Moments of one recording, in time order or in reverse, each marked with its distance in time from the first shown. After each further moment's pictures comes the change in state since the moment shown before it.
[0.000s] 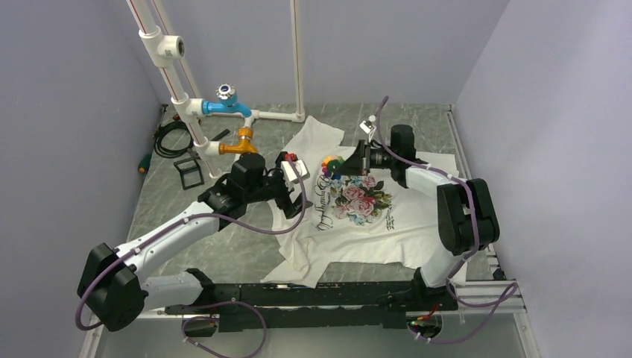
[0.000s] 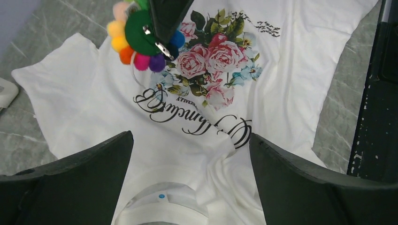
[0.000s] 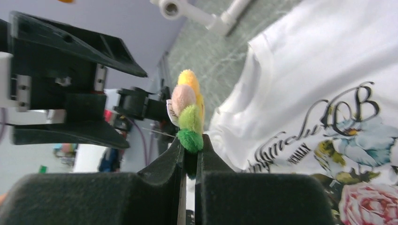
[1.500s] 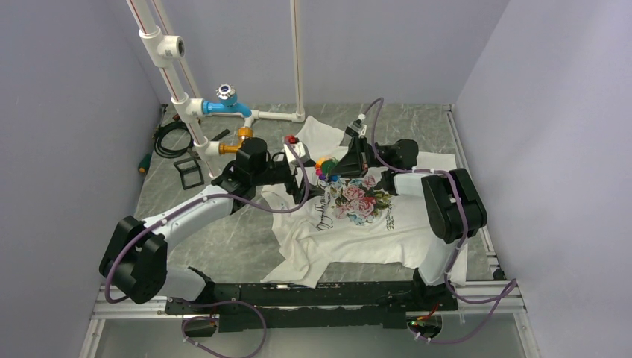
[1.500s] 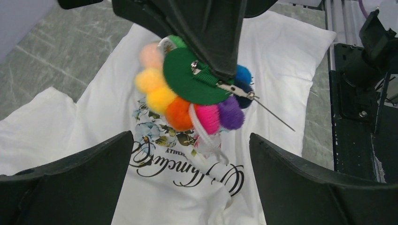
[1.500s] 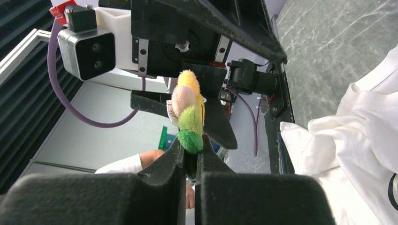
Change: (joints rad) left arm 0.092 0.193 0.057 0.288 0.278 -0.109; right arm 0.062 0.123 -0.083 1.226 -0.224 1.367
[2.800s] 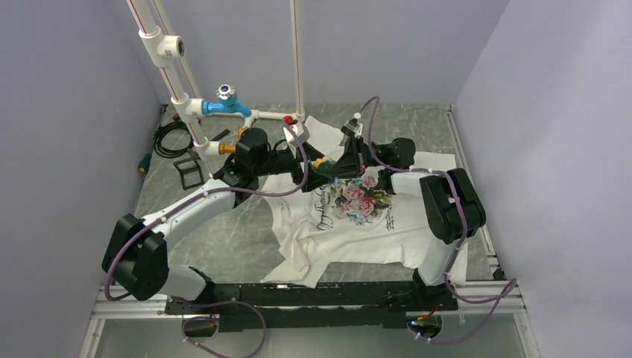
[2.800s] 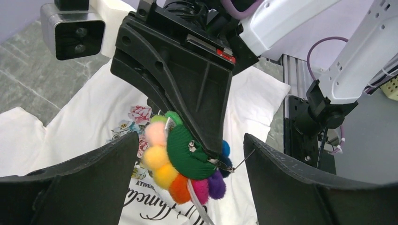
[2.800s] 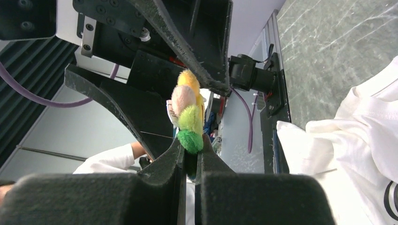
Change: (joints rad) left arm -0.024 0.018 0.097 0.079 0.029 -0.283; right arm 0.029 0.000 0.027 0.000 -0.015 -0.034
